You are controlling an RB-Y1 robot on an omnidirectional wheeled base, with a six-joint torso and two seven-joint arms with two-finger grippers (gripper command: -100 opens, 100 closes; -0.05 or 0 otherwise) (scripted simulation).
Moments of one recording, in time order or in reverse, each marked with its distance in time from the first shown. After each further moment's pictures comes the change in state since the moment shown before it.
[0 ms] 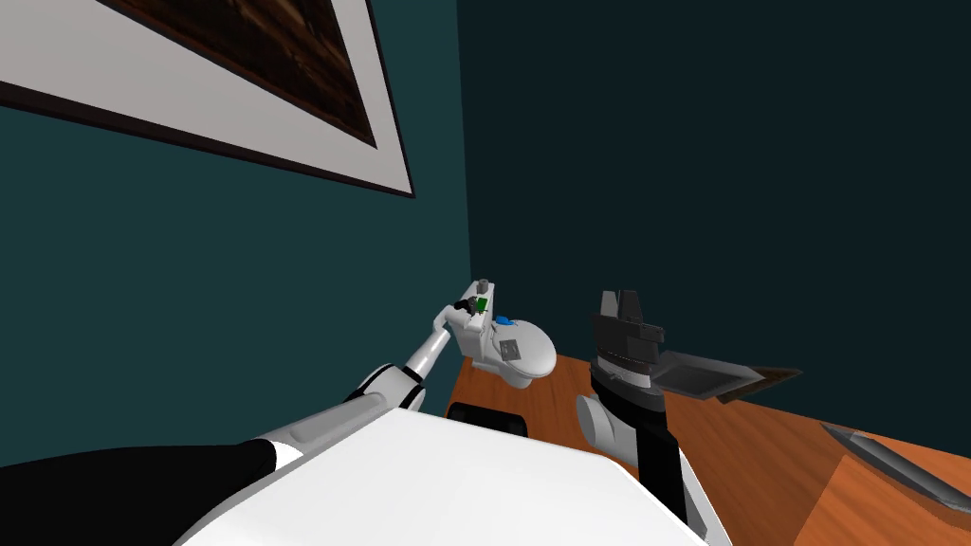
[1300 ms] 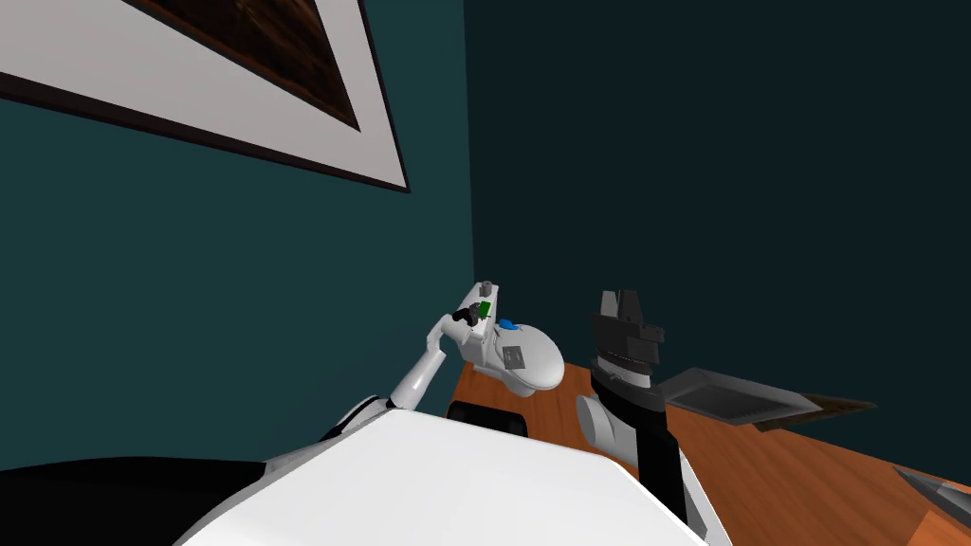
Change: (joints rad) left arm 0.227 -0.007 -0.115 -0.376 -0.032 0.162 0.042; right arm 0.000 0.000 0.000 0.000 0.000 0.000 0.000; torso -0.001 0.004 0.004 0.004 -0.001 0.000
